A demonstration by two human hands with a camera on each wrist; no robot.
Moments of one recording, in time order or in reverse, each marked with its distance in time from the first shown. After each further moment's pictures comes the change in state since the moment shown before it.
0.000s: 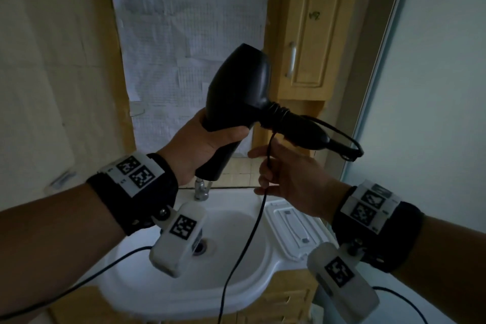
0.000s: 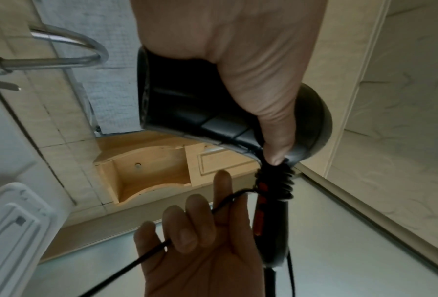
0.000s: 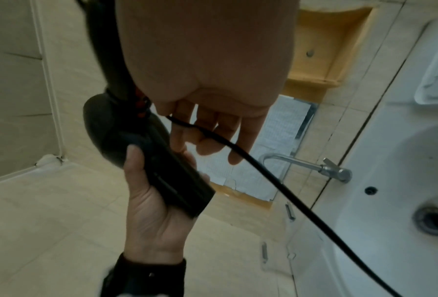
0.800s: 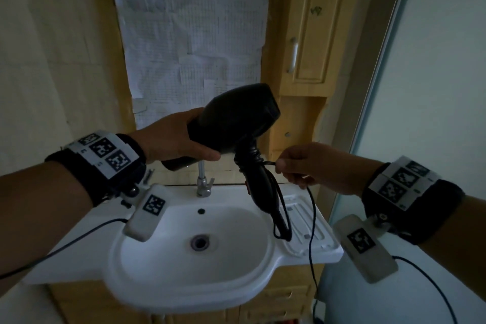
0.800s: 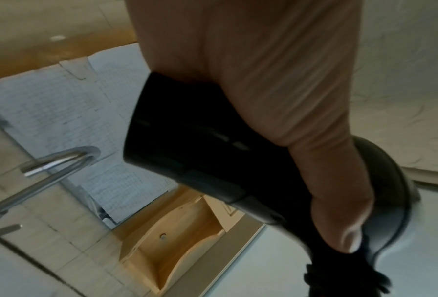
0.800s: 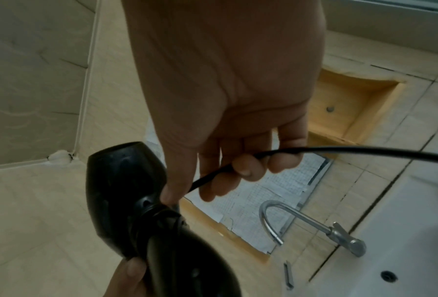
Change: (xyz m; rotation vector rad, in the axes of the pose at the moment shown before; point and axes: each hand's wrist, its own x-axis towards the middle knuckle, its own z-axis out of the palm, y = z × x) left_hand -0.002 0.011 -0.052 0.629 -0.237 -0.011; right_hand -0.004 -0.022 -0.042 -0.686 -0.111 0.068
